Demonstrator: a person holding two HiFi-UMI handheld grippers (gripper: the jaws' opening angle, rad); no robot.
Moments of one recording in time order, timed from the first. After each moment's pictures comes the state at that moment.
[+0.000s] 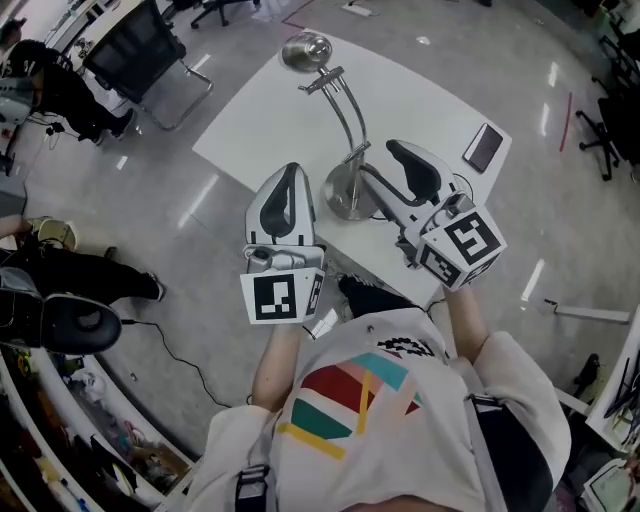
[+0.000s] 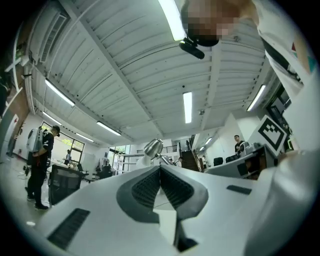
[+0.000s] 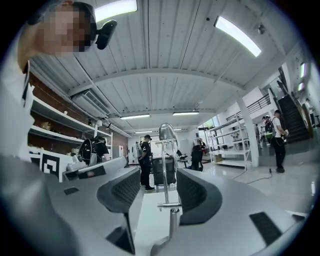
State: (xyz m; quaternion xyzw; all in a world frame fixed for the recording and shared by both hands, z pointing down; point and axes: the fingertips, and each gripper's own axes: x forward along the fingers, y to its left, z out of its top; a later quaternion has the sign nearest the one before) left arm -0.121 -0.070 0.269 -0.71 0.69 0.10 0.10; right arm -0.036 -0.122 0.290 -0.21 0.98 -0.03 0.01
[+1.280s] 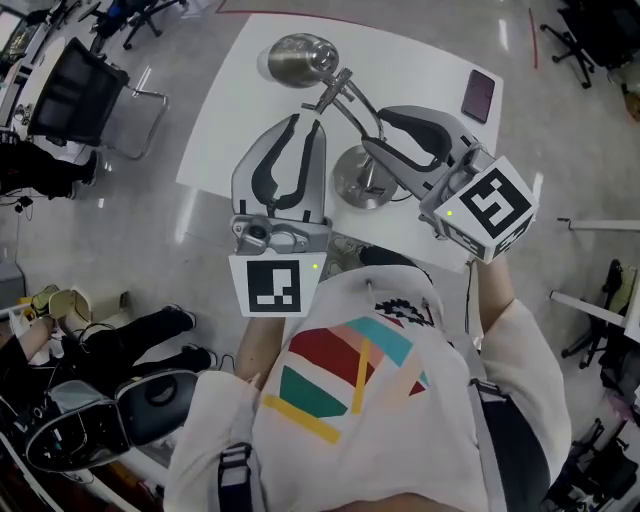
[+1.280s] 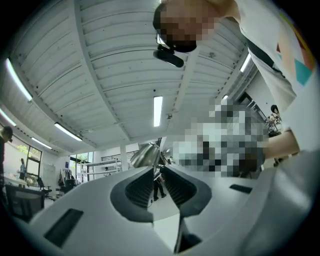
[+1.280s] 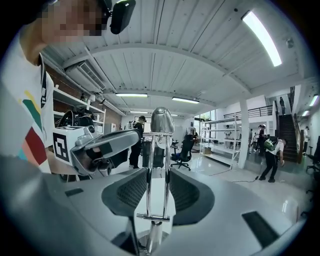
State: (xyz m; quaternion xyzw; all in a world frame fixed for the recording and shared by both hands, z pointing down) left arm -0.139 -0.152 0.236 -0.84 0.53 0.04 0.14; right arm -0.083 -0.172 0.289 -0.25 0.96 0.01 -0.12
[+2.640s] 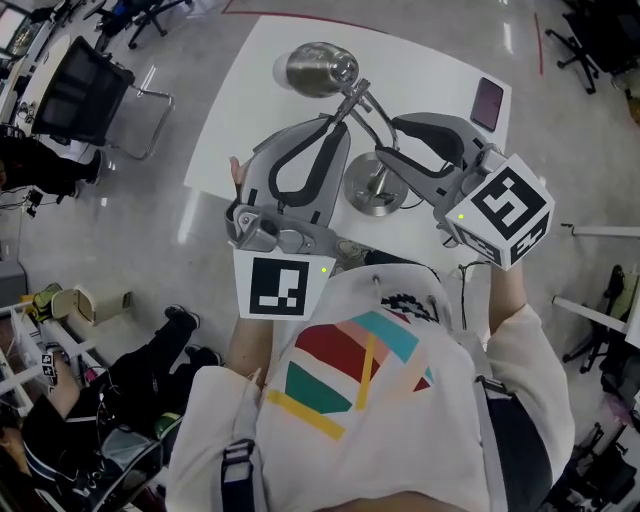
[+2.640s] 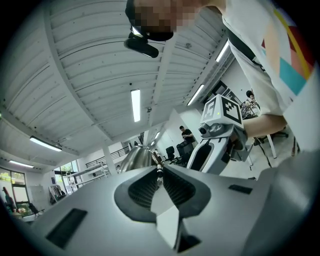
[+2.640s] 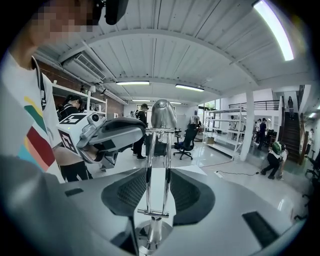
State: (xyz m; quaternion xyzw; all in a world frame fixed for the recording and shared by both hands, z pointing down) left arm -0.122 -0.157 0.235 -0.86 0.43 -0.11 0.24; right arm -0.084 -0.175 0.290 -0.24 0.95 -0.01 -0.20
